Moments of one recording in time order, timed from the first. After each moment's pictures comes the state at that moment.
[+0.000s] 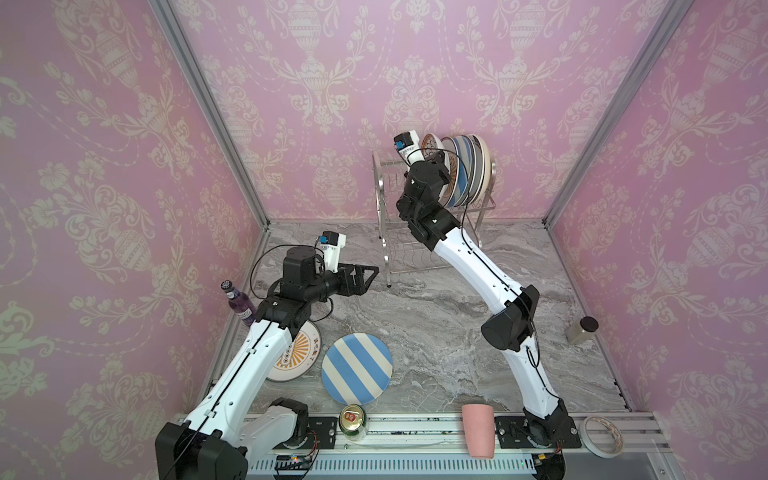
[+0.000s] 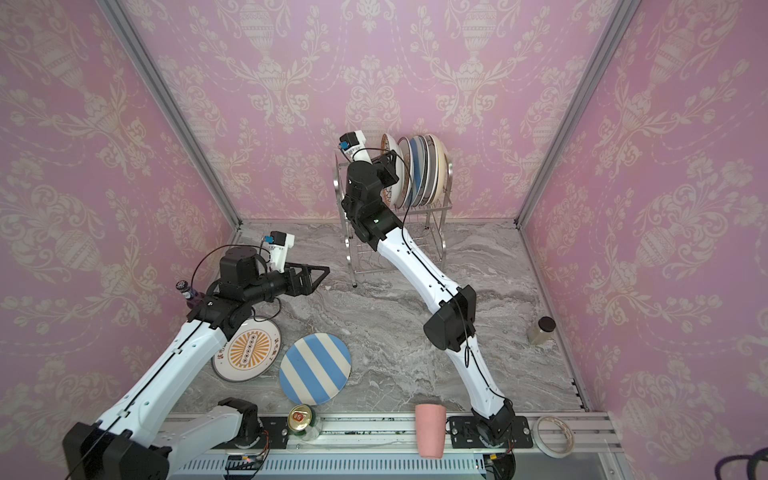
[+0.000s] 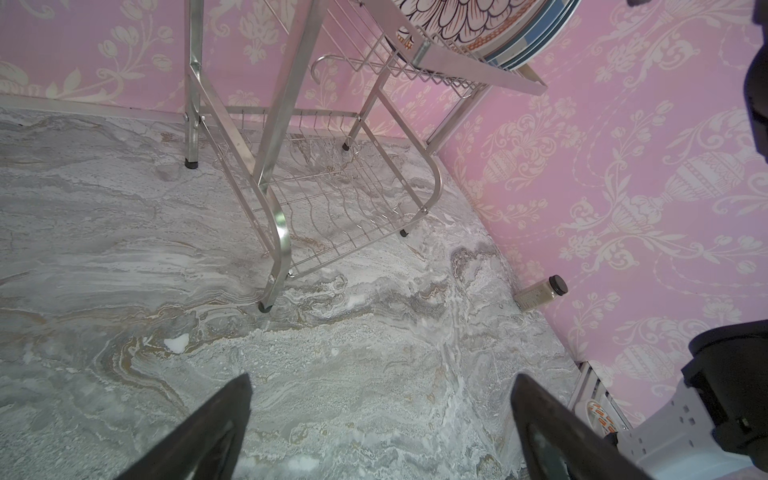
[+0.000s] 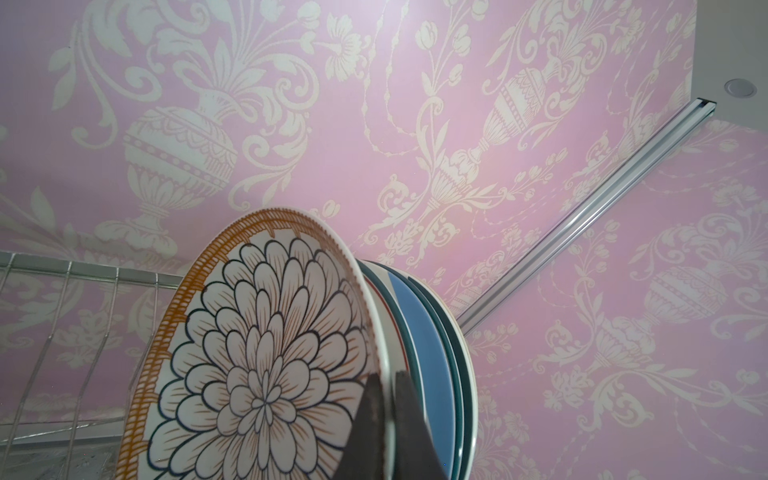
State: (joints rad) left arm -0.24 1.07 0.94 -0.29 0.53 -0.37; right arm 0.68 2.28 2.53 0.07 1.16 -0.96
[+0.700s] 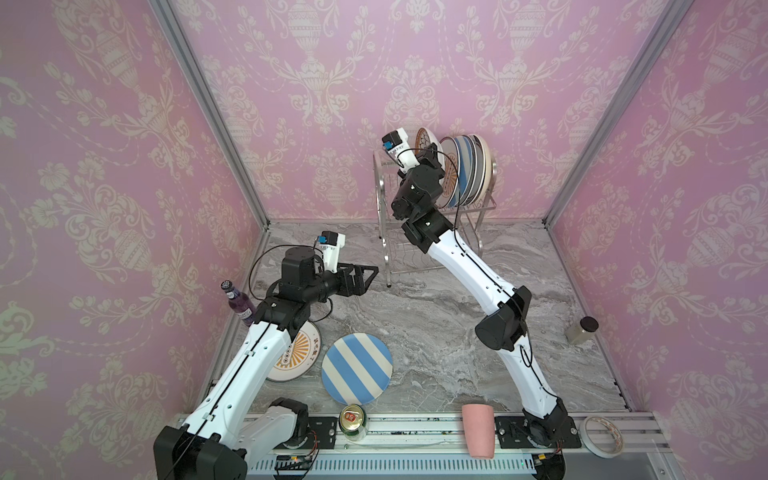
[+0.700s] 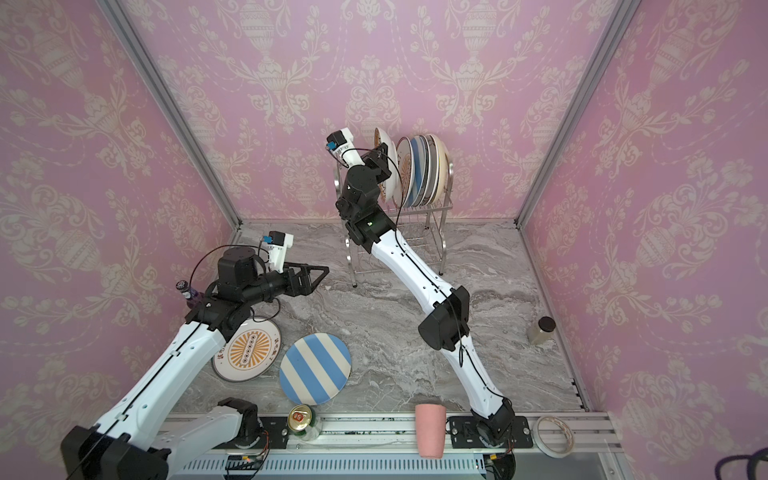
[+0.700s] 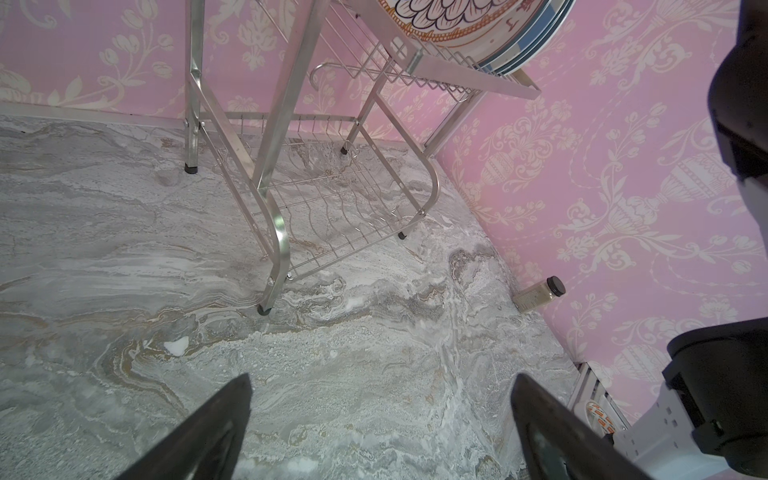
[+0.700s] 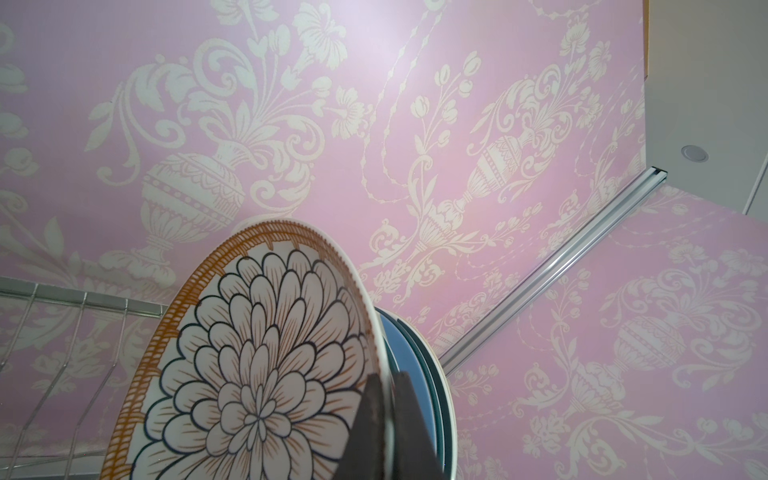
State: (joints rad) left arm -0.24 1.06 0.94 -0.29 0.53 -0.37; right arm 0.70 2.34 2.61 0.25 1.10 -1.22
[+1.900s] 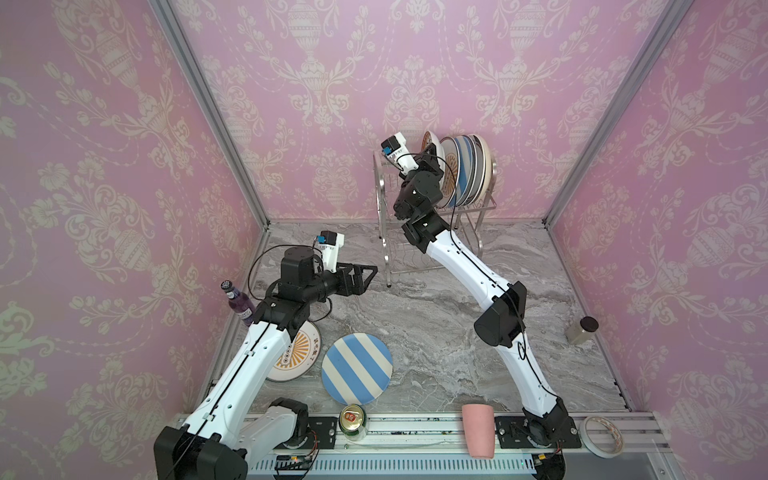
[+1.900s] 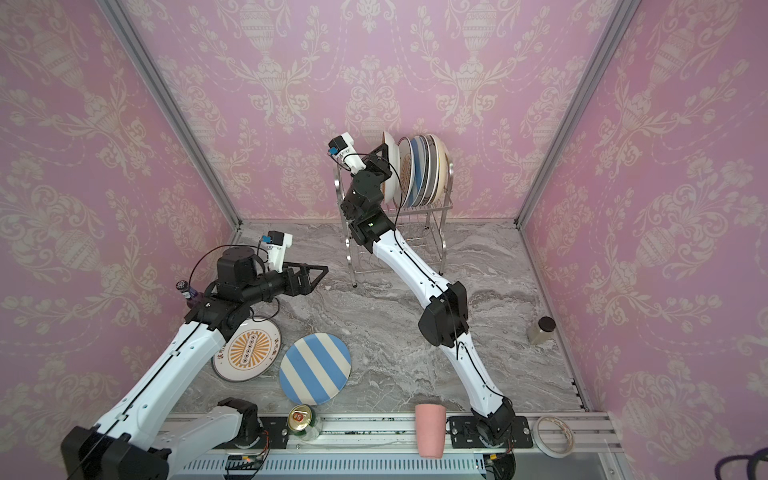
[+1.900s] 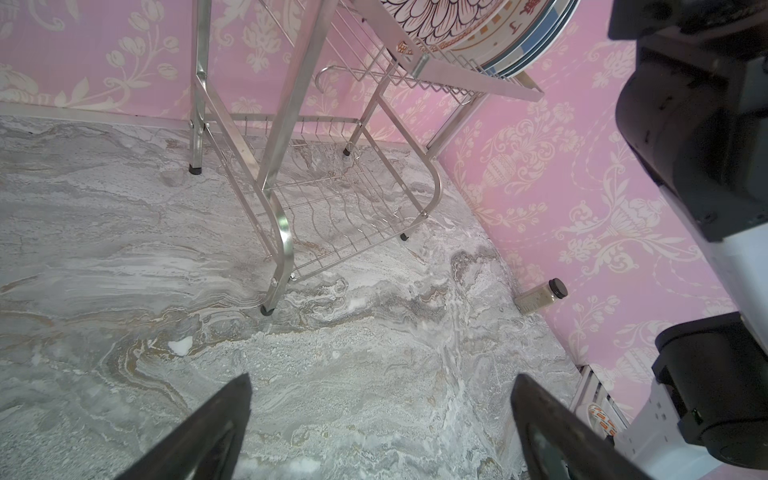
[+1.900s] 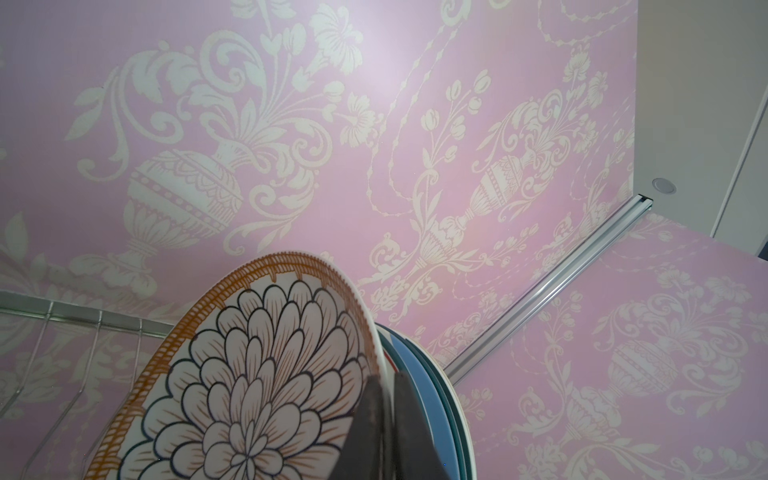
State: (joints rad) left arm -0.23 1.06 0.94 -0.29 0.52 -0.37; right arm 0.66 2.37 2.55 0.40 1.02 -1.31
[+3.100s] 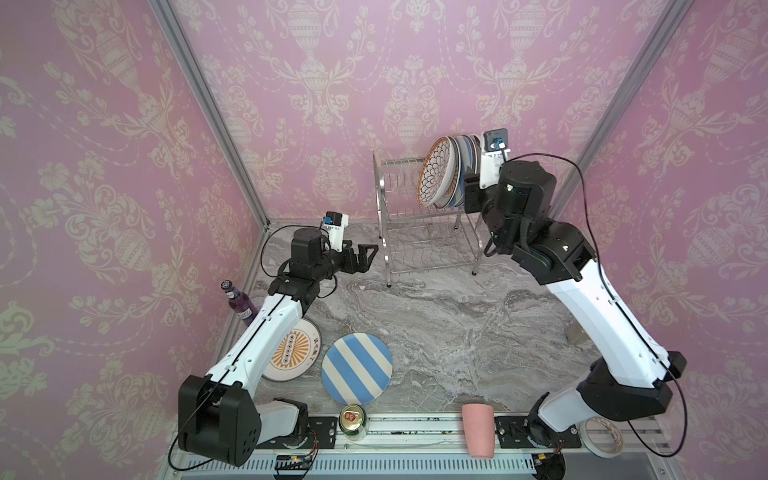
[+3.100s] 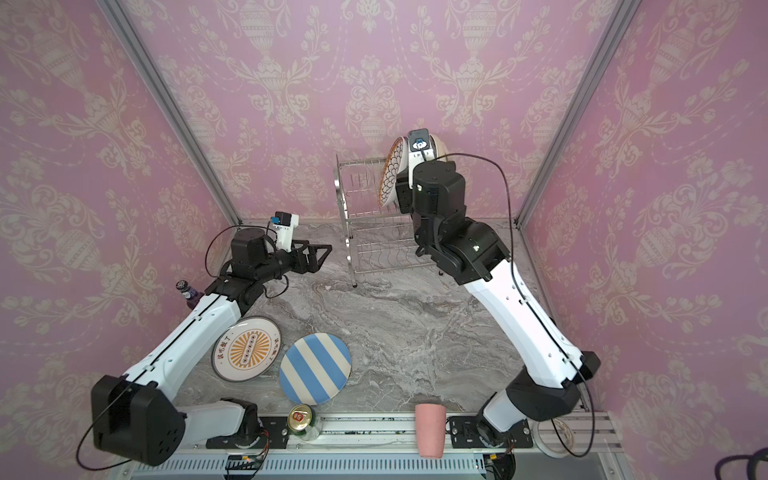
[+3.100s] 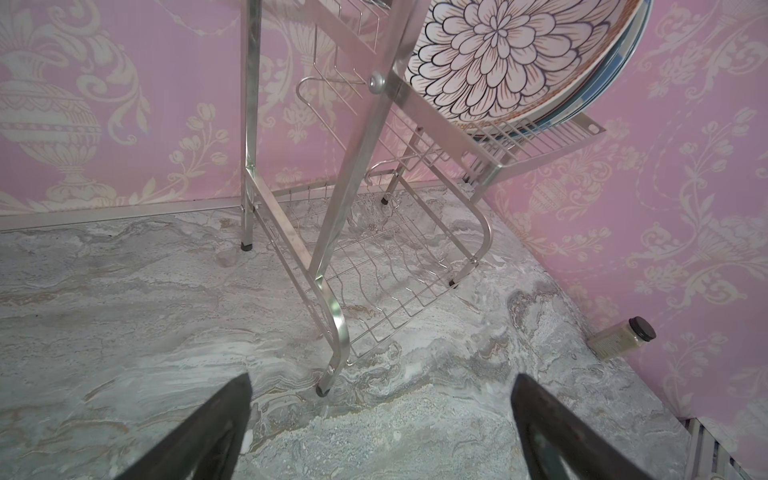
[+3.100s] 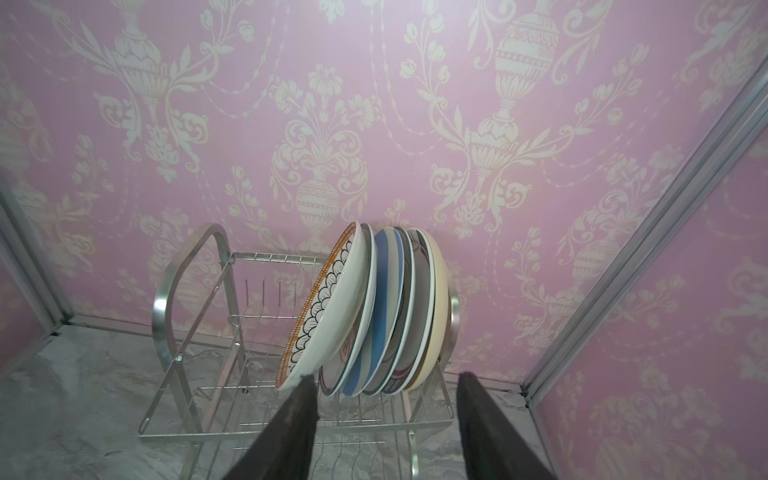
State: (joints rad) left arm -0.21 1.33 1.05 -0.08 0.44 -0.24; right arm 0.68 1.46 1.98 -0.62 0.67 -0.03
